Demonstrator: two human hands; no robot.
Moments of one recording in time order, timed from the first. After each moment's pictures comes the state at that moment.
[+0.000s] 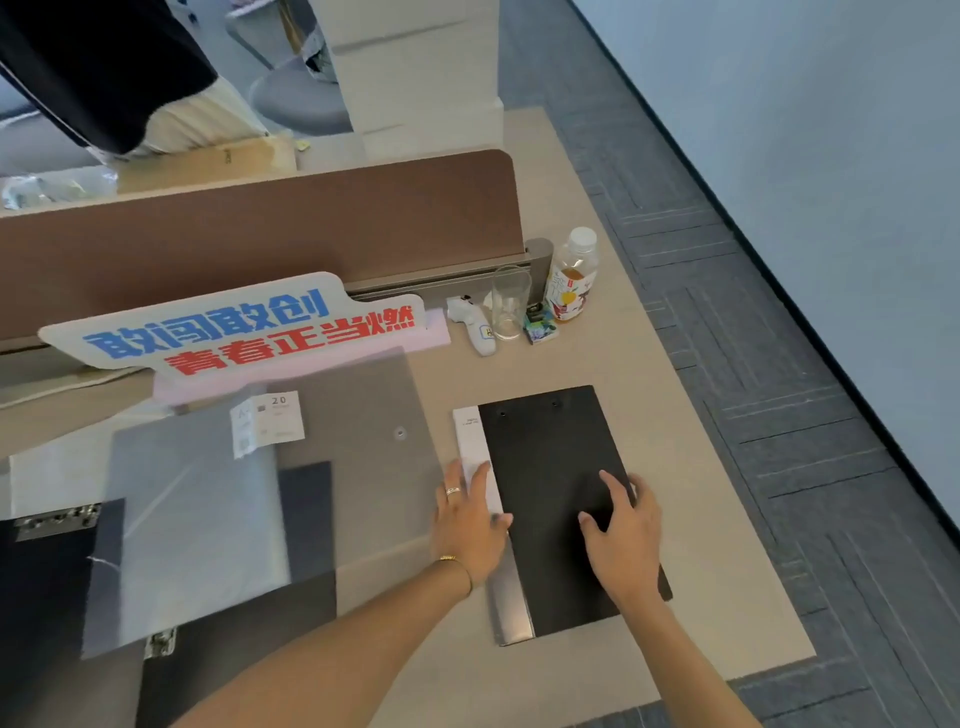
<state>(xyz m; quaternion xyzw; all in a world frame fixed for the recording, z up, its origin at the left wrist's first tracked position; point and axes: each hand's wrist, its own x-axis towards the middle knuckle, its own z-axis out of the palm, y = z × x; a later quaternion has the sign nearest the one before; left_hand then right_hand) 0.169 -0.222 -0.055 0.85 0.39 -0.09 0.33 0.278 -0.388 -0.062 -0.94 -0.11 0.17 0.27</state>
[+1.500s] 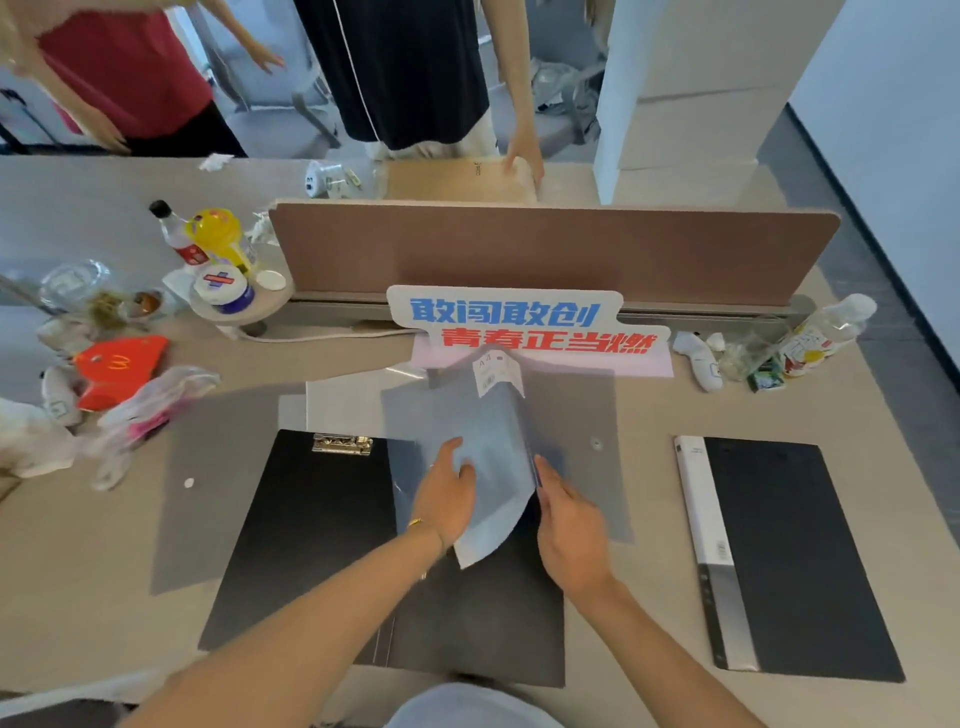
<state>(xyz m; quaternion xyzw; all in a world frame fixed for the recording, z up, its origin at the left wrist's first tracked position) -0.073 0.004 0.026 0.66 0.55 0.07 0.50 0.040 -0.128 0.000 -0.84 -0.44 0.13 0.29</state>
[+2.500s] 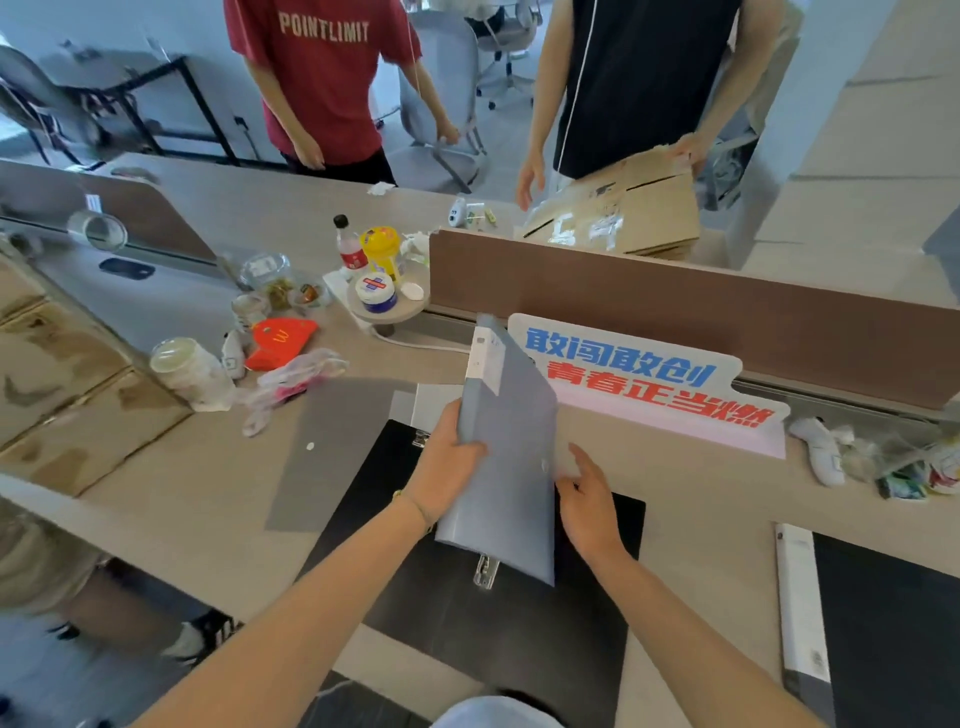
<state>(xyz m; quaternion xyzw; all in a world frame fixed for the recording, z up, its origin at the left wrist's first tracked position) -0.156 0.050 0.129 0.57 0.50 0.24 0.60 0.012 -0.036 0.035 -0.75 -0.32 0.39 0.43</state>
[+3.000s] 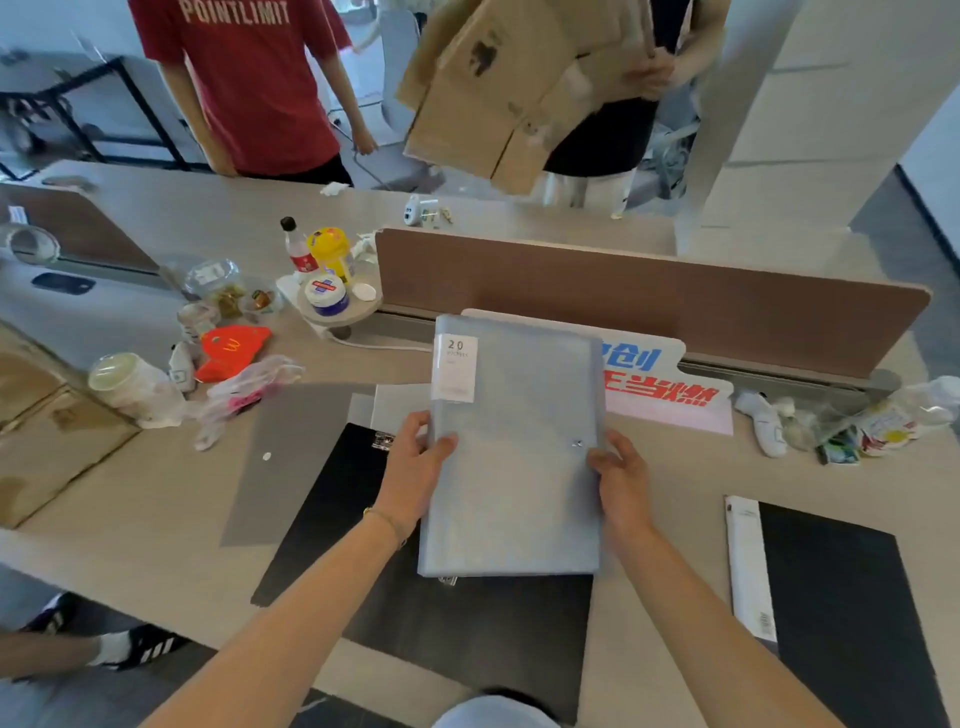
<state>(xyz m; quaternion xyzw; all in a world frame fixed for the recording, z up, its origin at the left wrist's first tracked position) -0.131 0.037 0.104 0.50 0.51 0.30 0.63 0.088 -0.068 0.060 -0.70 -0.10 0.38 0.59</state>
